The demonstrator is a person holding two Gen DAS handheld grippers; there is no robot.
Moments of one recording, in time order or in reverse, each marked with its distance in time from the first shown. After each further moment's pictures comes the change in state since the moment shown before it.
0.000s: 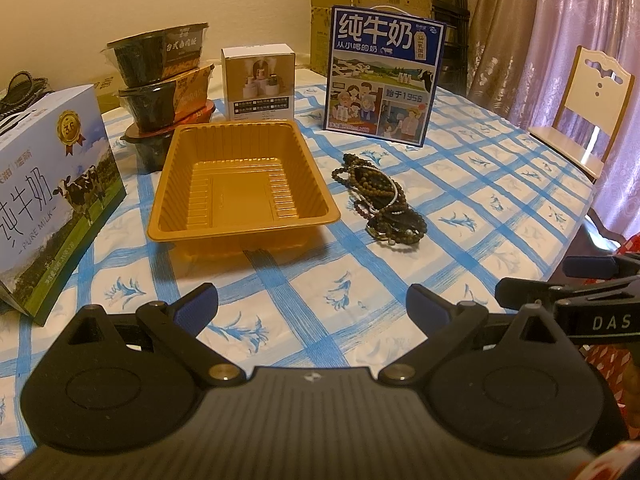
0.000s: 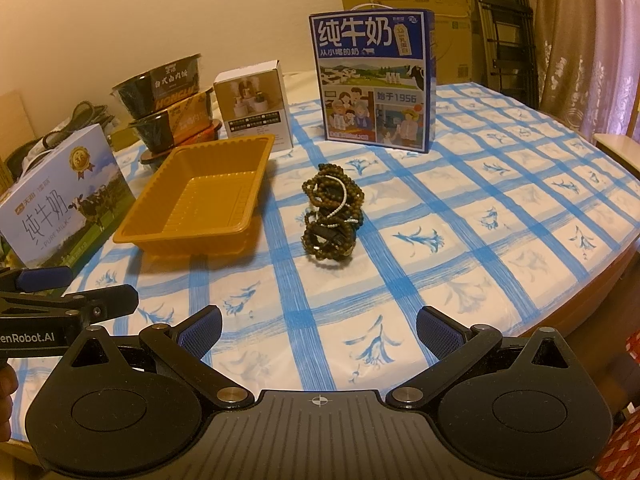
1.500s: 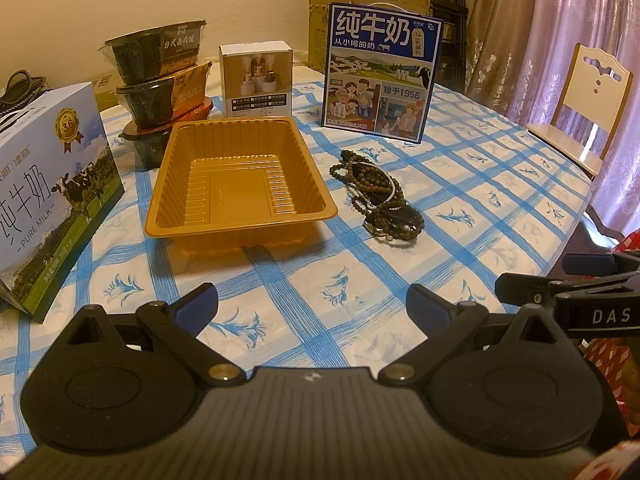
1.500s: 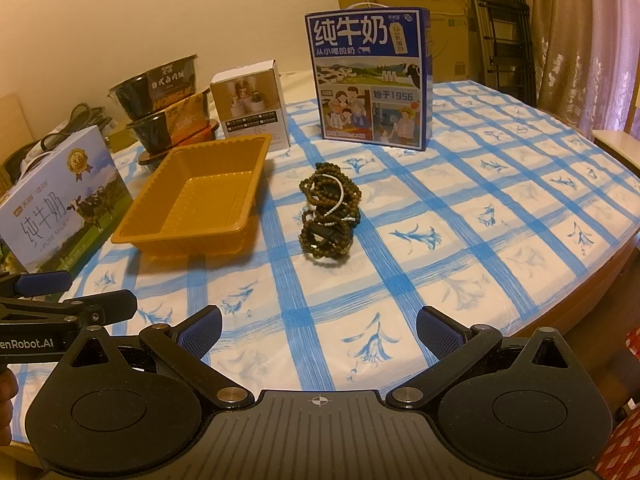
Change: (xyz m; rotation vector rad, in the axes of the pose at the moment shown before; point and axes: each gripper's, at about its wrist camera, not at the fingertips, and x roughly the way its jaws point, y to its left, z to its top) left arm 0.000 -0.002 -0.002 0.003 0.003 -0.004; right arm 0.000 -0.002 -0.001 -0.001 0.006 0.000
